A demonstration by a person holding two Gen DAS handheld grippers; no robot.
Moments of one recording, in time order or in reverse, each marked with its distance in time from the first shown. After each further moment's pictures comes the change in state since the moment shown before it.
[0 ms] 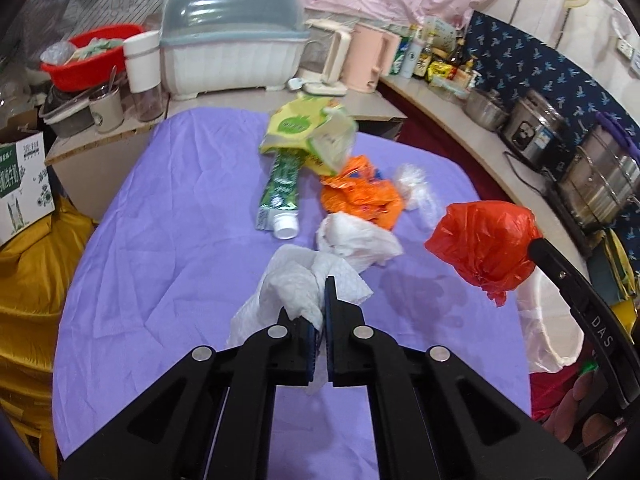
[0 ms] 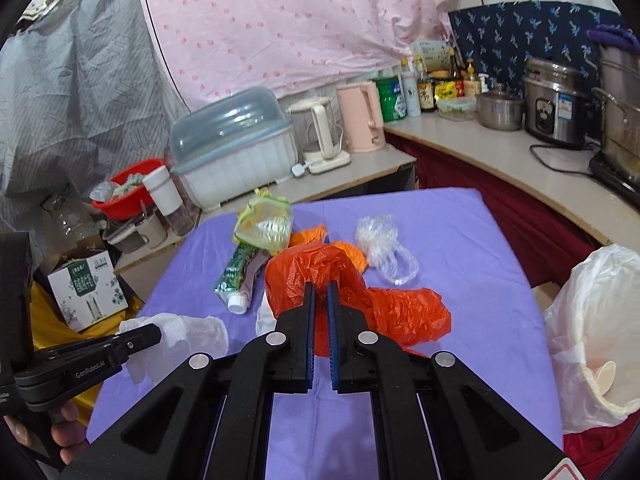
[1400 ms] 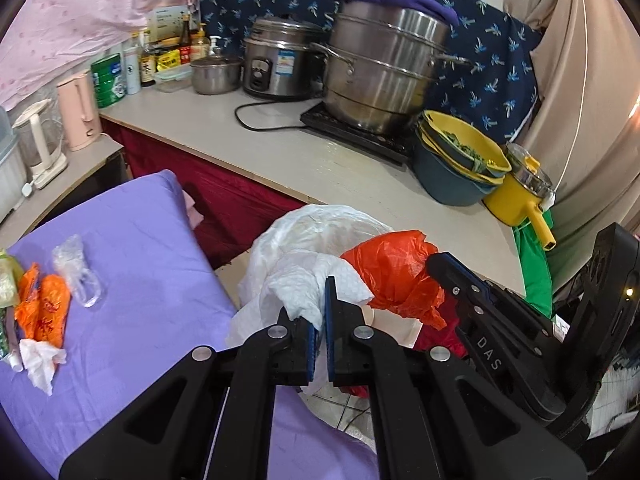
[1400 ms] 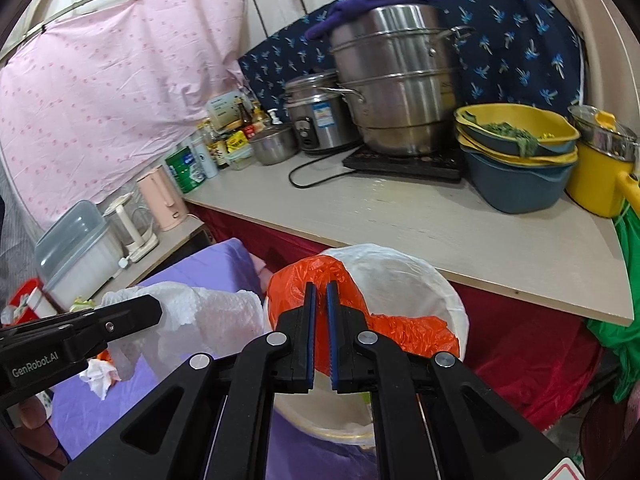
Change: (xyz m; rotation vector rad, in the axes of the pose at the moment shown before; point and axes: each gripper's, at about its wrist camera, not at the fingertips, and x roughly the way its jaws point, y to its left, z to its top) left arm 0.032 -0.393 -0.029 0.535 0.090 -0.444; right arm -0.143 -0.294 -0.023 0.350 -0.147 -0.429
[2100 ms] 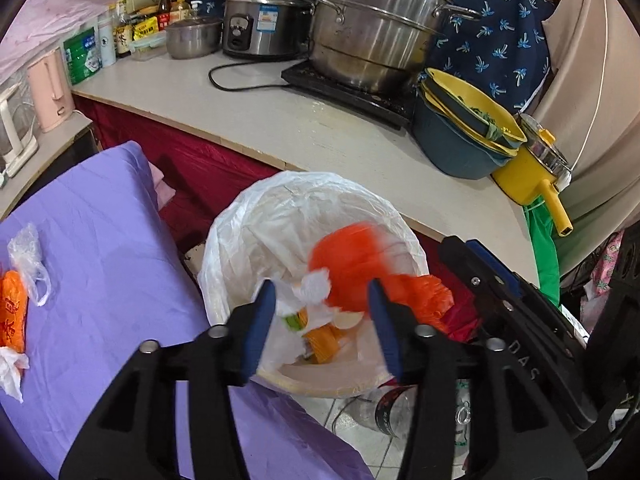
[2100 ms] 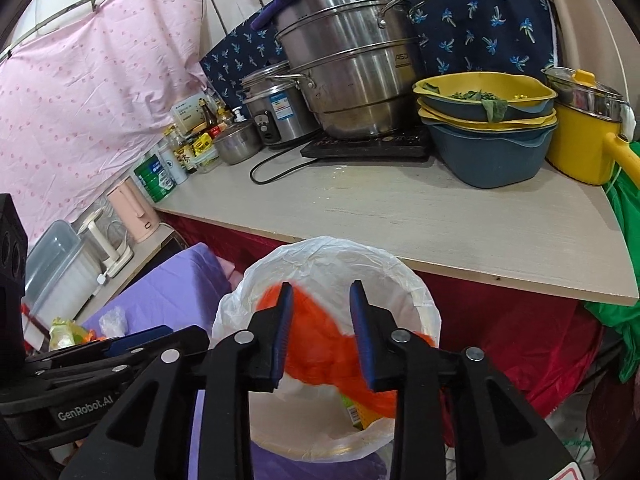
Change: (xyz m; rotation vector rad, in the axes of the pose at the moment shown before) left arm 0.072 -0.013 -0.002 0.000 0.096 -0.021; right arm 0.027 -0.045 -0.001 0.092 0.014 -0.052
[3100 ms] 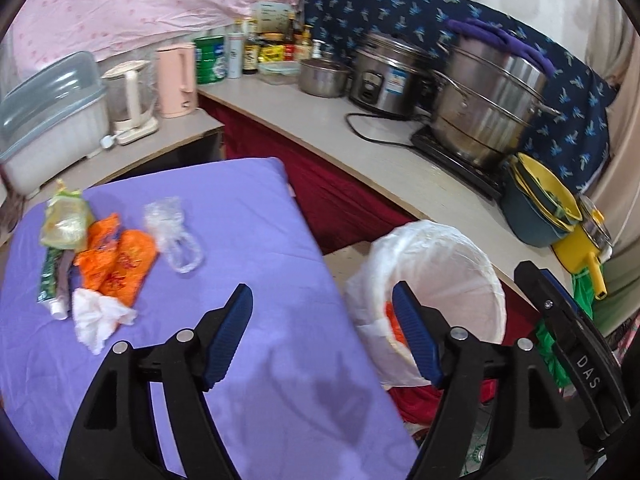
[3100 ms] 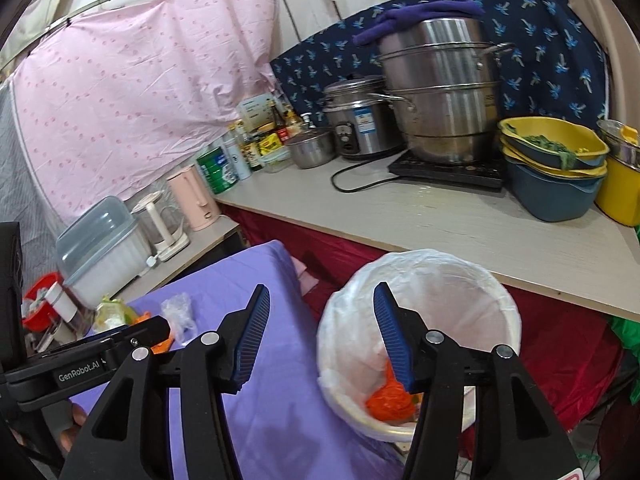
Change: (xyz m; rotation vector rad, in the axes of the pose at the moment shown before) left arm -0.117 0.122 -0.040 -0.227 -0.171 0.244; right arm -0.043 0.114 -0.014 -0.136 -0.035 0.144
